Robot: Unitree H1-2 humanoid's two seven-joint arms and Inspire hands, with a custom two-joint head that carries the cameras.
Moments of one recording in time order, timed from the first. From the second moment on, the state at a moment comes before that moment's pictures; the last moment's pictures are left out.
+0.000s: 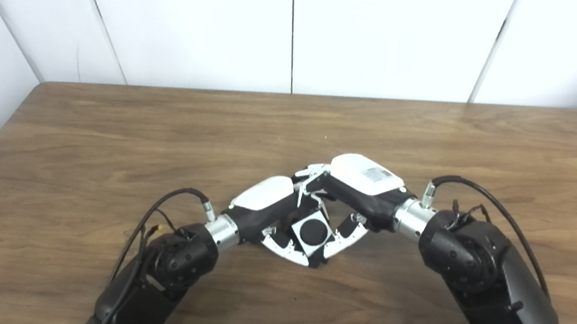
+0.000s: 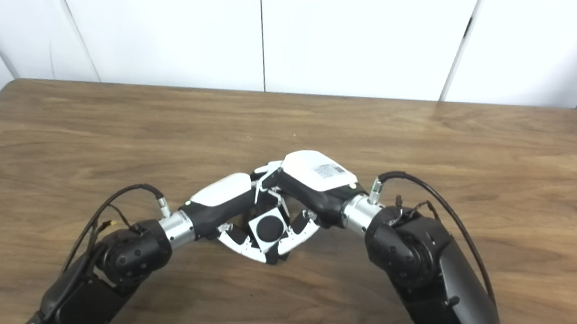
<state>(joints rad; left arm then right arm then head) -0.33 0.28 -0.43 0.06 0.52 -0.14 -0.35 -0.43 -0.33 0.44 -0.31 -0.69 0.14 0.67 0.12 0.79</state>
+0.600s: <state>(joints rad) -0.33 0.28 -0.42 0.06 0.51 -0.15 -0.36 -0.43 -0.36 0.43 -0.32 -0.71 0.19 0.74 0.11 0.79</state>
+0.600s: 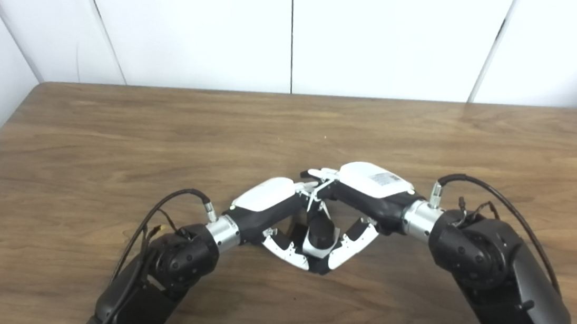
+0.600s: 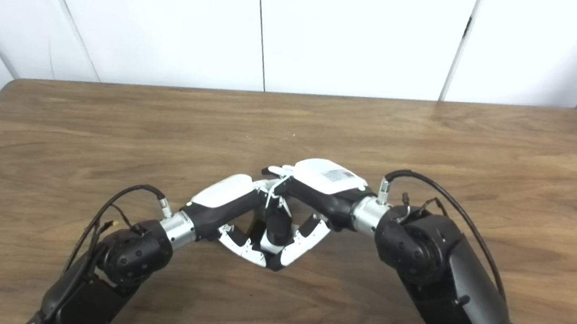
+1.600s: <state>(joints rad) -0.33 0.29 -0.42 0.06 0.49 -0.17 -0.36 -0.46 -0.38 0.12 -0.33 -0.53 0.22 0.61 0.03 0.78</state>
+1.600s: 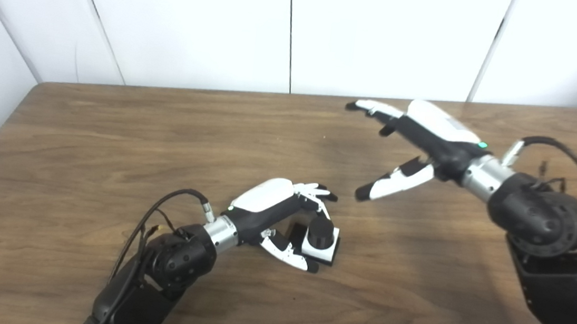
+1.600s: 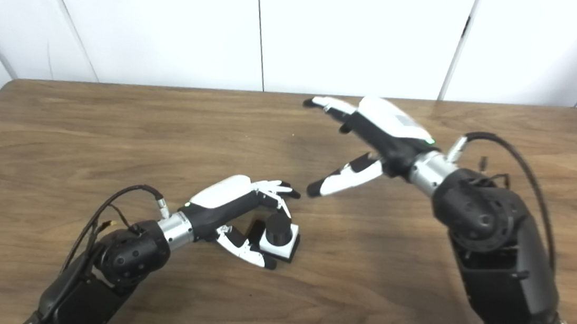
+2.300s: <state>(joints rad) -0.32 0.31 -0.41 0.07 0.47 -0.20 -0.37 -0.19 -0.12 -0.04 -0.27 -0.44 0.27 0.11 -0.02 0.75</state>
